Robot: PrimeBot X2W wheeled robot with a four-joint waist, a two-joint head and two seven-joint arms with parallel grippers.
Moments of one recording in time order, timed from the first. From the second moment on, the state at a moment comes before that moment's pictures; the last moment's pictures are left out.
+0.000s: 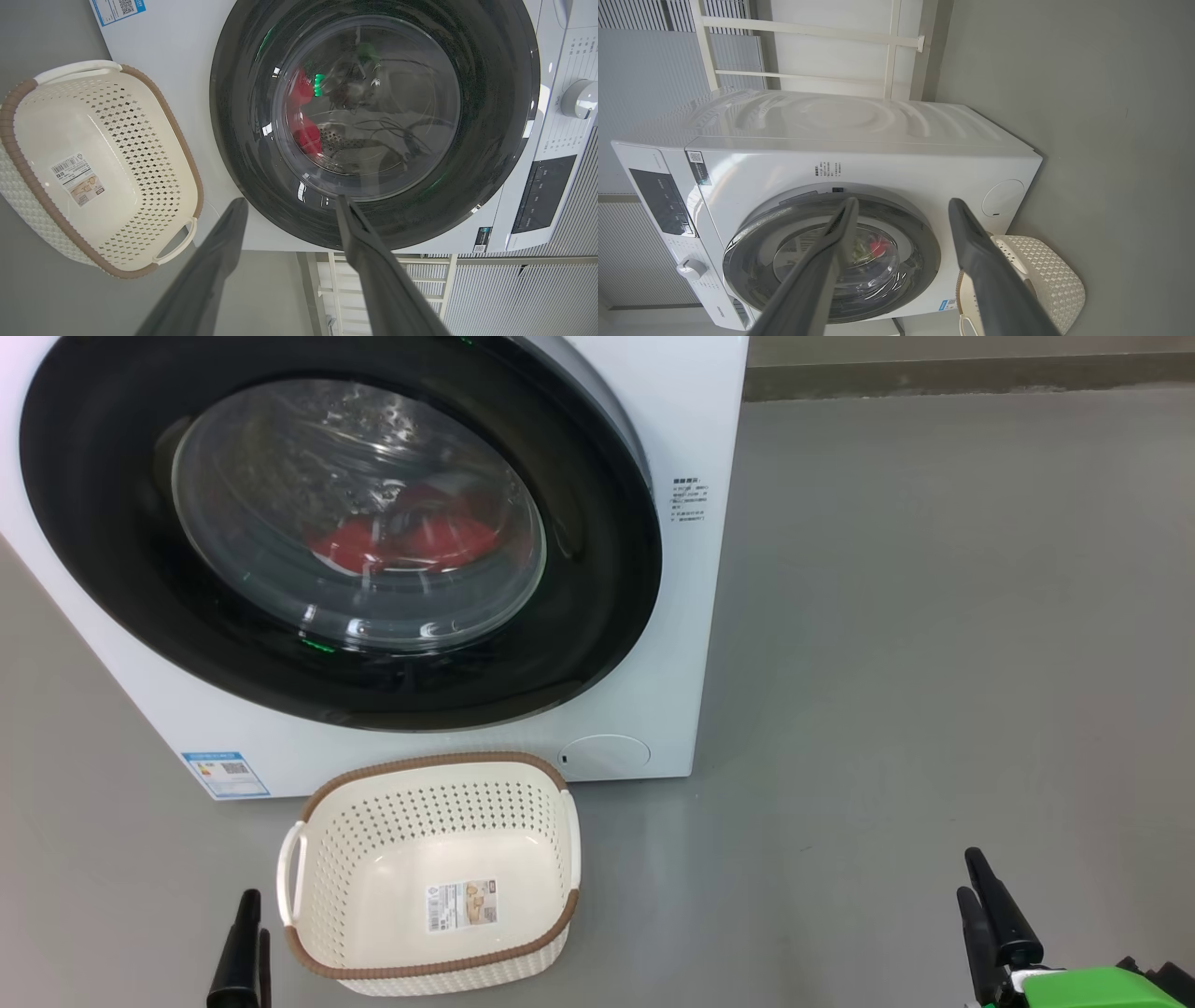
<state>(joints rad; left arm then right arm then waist) -0.01 0.02 0.04 0.29 -1.53 -0.13 0.05 -0.02 -0.05 -0.09 0.32 1.55 0.13 0.05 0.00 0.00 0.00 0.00</state>
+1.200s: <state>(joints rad) 0.01 0.03 0.00 0.23 -0.94 -0.13 -0.05 -0.02 -0.12 0.02 0.29 1.06 0.13 -0.05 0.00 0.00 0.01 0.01</state>
